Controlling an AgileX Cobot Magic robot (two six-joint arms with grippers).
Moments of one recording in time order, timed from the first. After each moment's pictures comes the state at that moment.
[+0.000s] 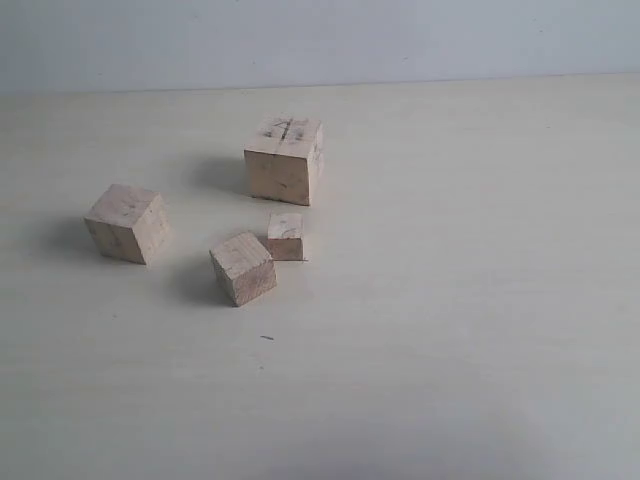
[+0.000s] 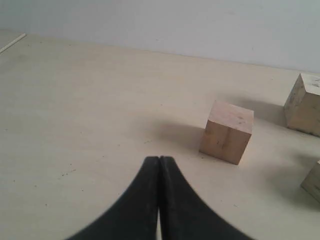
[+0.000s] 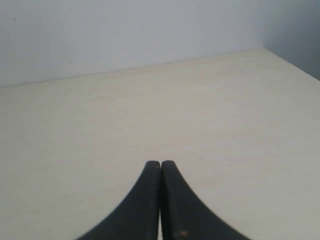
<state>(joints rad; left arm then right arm) 0.03 0.00 0.00 -0.06 0.37 -0.05 -0.02 0.01 0.00 0.12 0.35 -0.03</state>
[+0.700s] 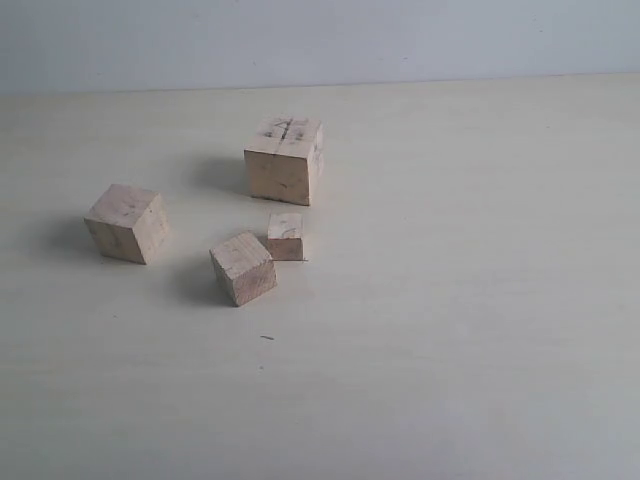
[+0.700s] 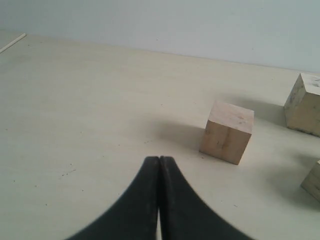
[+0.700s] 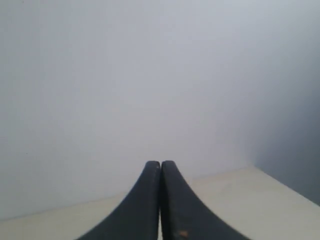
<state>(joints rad) 0.03 0.00 0.00 -0.06 0.37 -0.05 -0.02 0.01 0.00 0.16 -0.09 -0.03</state>
